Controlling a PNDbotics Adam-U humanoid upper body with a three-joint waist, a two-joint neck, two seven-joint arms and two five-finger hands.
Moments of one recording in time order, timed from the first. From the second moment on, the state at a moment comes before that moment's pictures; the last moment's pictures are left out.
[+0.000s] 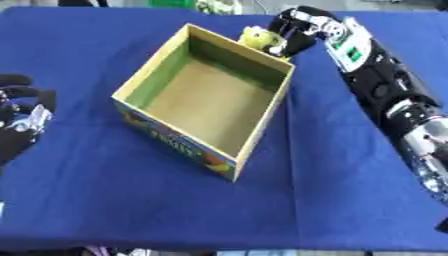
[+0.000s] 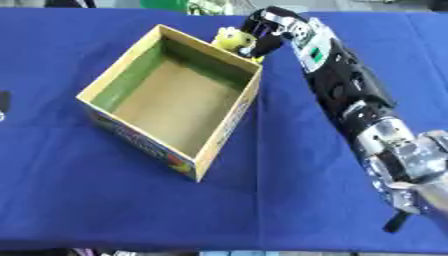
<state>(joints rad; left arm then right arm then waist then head) -0.39 0.22 -0.08 -1.69 0.04 0.03 0.06 -1.06 -0.48 0.05 -0.65 0.61 -0.12 0.36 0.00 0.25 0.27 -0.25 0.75</state>
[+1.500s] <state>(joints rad) -0.39 0.22 -0.08 -1.69 0.04 0.02 0.06 -1.04 -0.49 0.05 -0.67 0.67 -0.07 0.03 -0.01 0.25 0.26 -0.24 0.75</state>
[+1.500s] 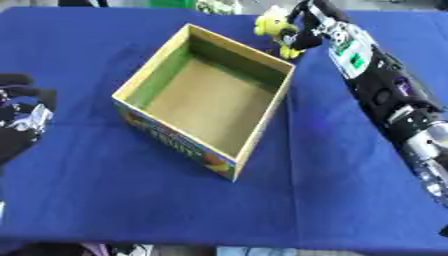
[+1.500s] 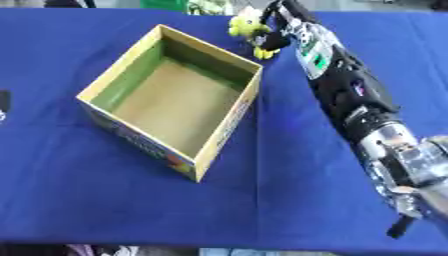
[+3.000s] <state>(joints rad) -0.39 0.22 -0.08 -1.70 0.04 0.02 0.07 -1.04 -0.43 0.28 -1.08 0.58 -0.20 0.37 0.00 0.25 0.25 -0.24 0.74</state>
